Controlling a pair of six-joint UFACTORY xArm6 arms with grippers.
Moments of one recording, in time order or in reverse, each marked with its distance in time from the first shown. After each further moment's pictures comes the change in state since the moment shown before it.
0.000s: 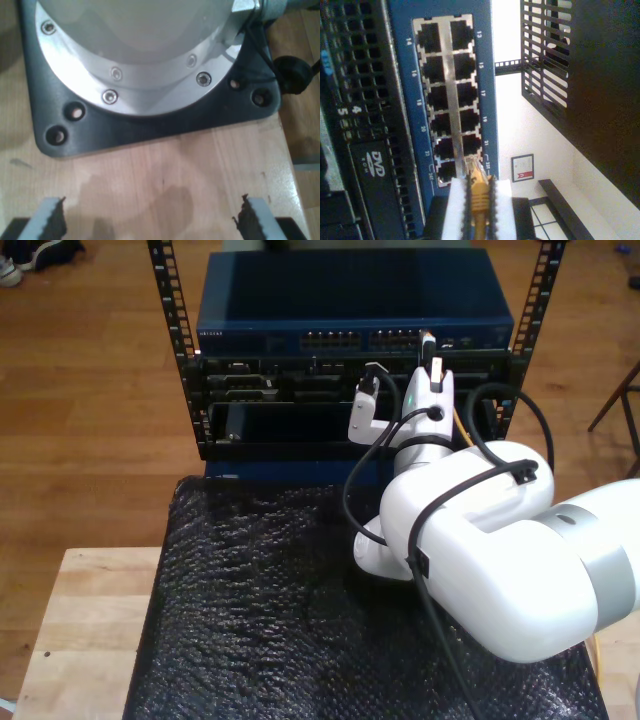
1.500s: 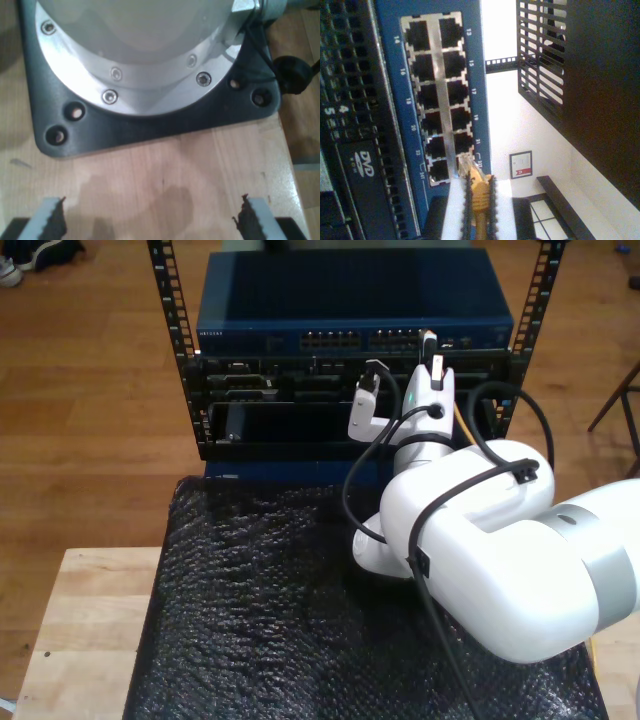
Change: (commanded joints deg) left arm 0.0 0.0 0.0 0.0 0.0 0.0; right arm -0.3 0.1 -0.9 0.2 0.3 -0.1
